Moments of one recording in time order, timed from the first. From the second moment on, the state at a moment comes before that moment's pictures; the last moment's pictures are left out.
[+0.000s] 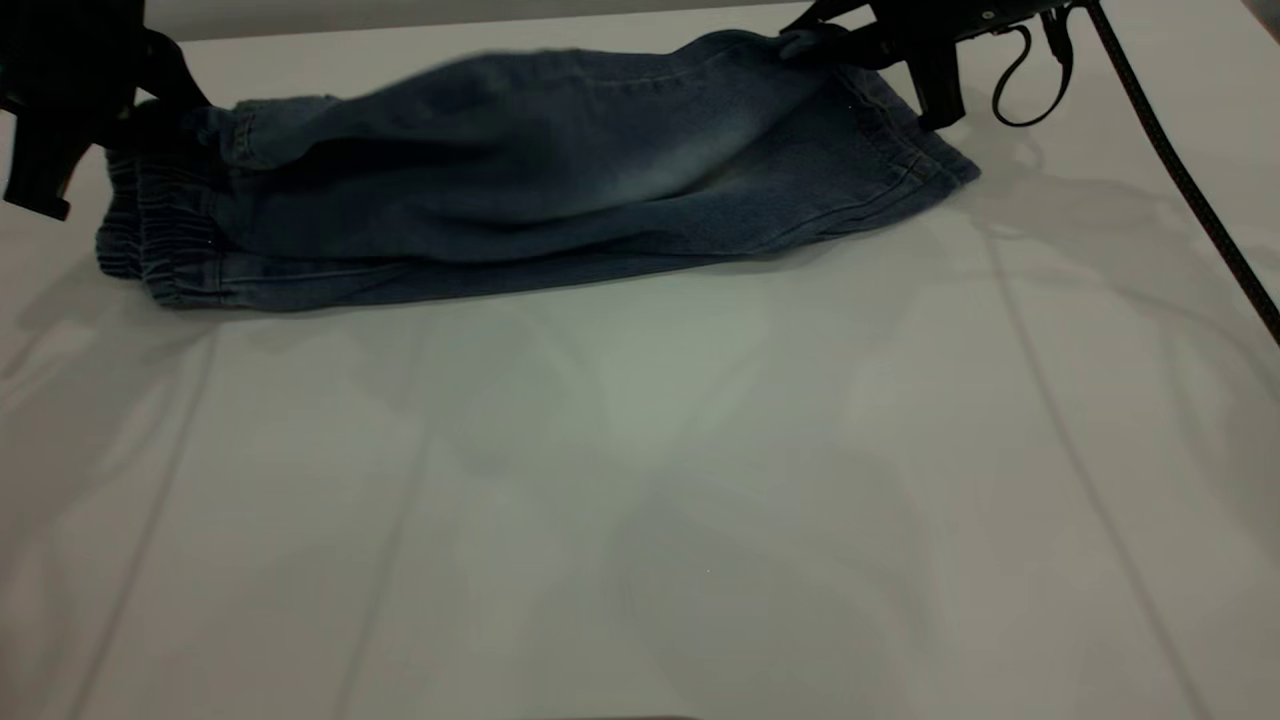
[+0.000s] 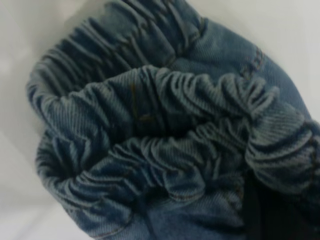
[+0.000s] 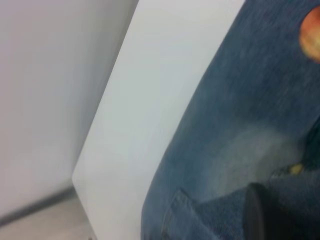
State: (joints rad) left arm 0.00 1.95 -1.00 -1.16 0.03 -0.06; right arm 0.09 2.43 -1.54 1.79 0.59 -0.51
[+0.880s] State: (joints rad) left arm 0.00 1.94 -1.00 -1.18 0.02 0.53; right arm 0.04 2.43 -1.55 1.79 0.87 -0.84
